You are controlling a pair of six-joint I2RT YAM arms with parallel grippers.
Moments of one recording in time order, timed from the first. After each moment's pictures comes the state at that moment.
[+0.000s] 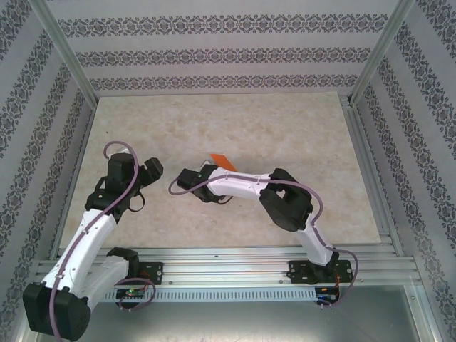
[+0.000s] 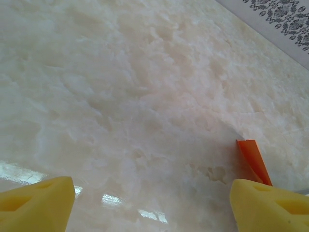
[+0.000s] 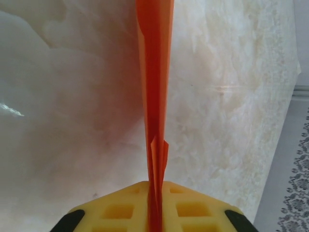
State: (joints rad) left arm -0.17 0.88 0.70 -0.49 -0.02 -0.66; right arm 1.04 2.18 1.65 -1.08 0.79 0.26
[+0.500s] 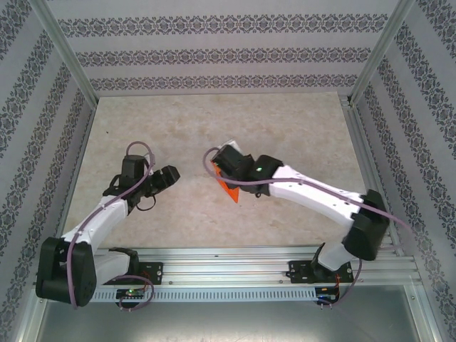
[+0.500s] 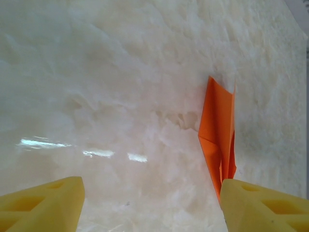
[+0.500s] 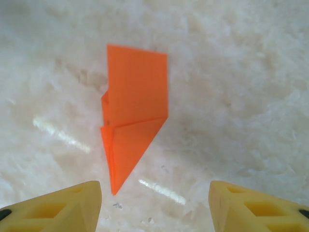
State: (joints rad) left arm -0.17 1.17 0.56 -0.16 0.40 -0.72; right arm 0.95 1.50 1.33 -0.82 0.46 0.25
